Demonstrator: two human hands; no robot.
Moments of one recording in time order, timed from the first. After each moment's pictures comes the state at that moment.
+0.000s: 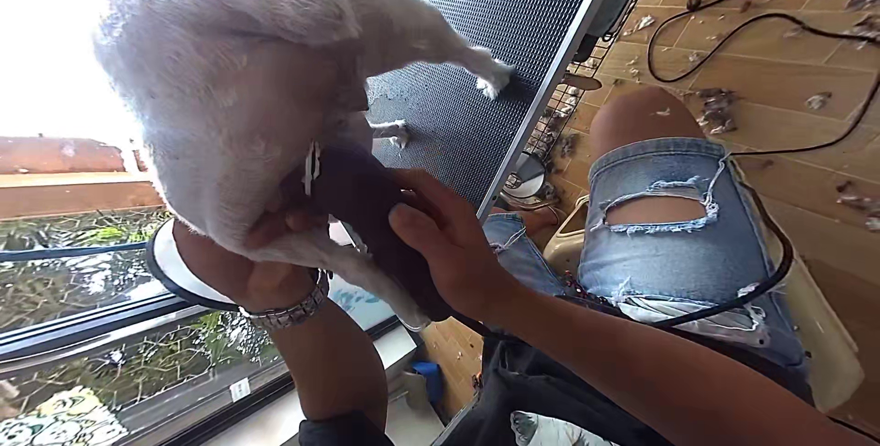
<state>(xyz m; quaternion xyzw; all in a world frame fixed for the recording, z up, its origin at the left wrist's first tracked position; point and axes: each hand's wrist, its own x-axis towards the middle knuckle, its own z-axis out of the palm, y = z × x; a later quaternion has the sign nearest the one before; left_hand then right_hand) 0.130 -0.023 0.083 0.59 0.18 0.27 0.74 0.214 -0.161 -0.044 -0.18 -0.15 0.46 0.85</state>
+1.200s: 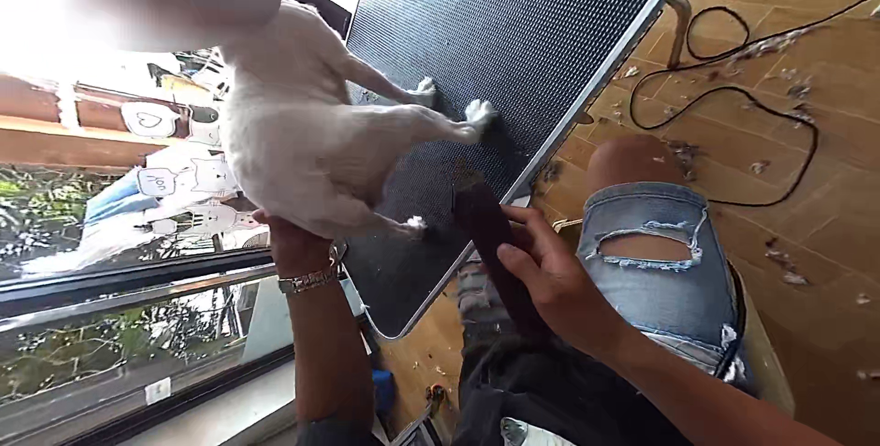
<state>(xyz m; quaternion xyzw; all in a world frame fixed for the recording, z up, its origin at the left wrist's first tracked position) 0.053 0.031 0.017 0.59 0.38 0.41 0.58 0.232 -0.213 -0.106 -0.41 -0.16 0.58 0.69</state>
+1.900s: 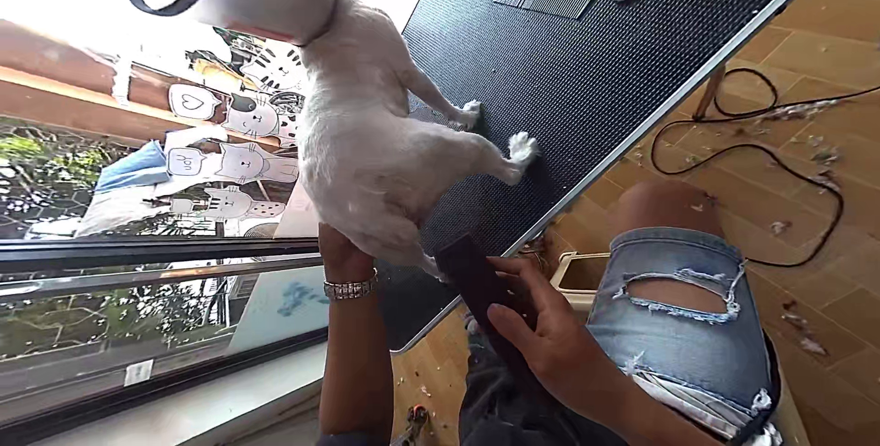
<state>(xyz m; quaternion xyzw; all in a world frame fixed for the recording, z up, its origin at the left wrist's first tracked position) 0.065 0.007 0.005 0.47 0.35 0.47 0.66 0.212 -0.206 -0.081 -0.36 -0.24 0.62 0.66</state>
